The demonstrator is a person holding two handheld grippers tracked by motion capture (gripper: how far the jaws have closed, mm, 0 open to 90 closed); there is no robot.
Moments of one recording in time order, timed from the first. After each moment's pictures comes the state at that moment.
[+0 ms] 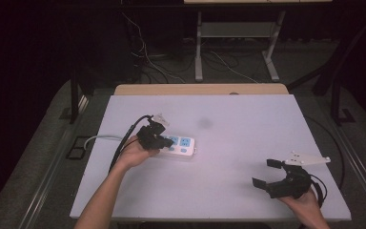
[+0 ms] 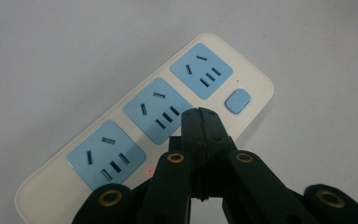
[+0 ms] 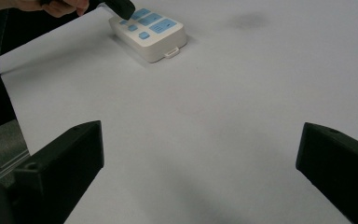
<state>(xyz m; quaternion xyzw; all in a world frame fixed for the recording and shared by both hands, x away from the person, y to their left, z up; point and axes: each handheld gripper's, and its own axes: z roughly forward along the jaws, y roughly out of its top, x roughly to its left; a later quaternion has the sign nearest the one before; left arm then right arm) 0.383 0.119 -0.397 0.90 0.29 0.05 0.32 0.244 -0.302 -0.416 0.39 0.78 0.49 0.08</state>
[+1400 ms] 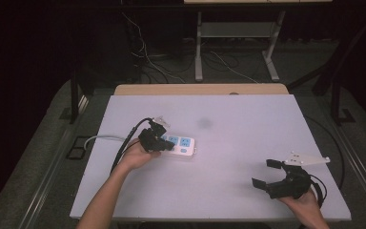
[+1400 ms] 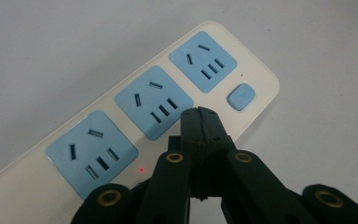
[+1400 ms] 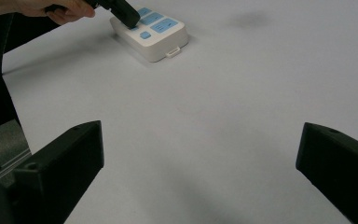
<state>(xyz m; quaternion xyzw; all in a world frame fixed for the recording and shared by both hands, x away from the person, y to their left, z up) 0.385 0.118 -0.408 0.90 0.32 0.02 0.31 0.243 -0.301 -0.416 0.39 0.78 0.49 0.08</state>
